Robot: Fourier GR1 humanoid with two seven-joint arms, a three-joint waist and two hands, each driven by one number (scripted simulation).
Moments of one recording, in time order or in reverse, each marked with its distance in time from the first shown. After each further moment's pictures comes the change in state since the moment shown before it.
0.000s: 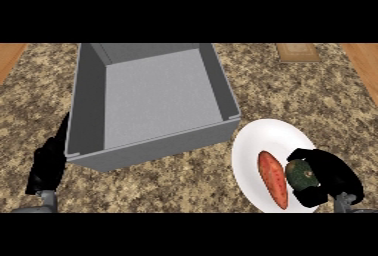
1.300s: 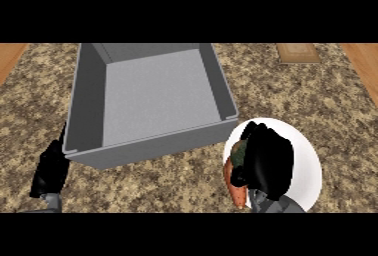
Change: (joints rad) left arm 0.019 -0.036 -0.005 -0.027 -0.042 0.000 0.008; right arm -0.229 0.316 0.354 -0.110 0.540 -0.261 0.550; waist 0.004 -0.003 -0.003
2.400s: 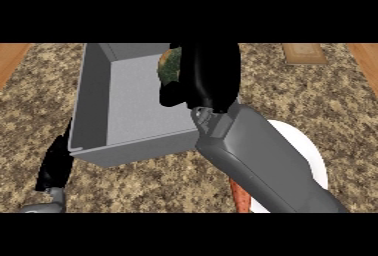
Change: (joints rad) left arm -0.038 -0.009 0.004 0.040 -0.014 -0.011 -0.018; right arm -0.774 0.014 -0.079 0.336 -0.358 -0.271 -0.001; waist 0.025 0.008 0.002
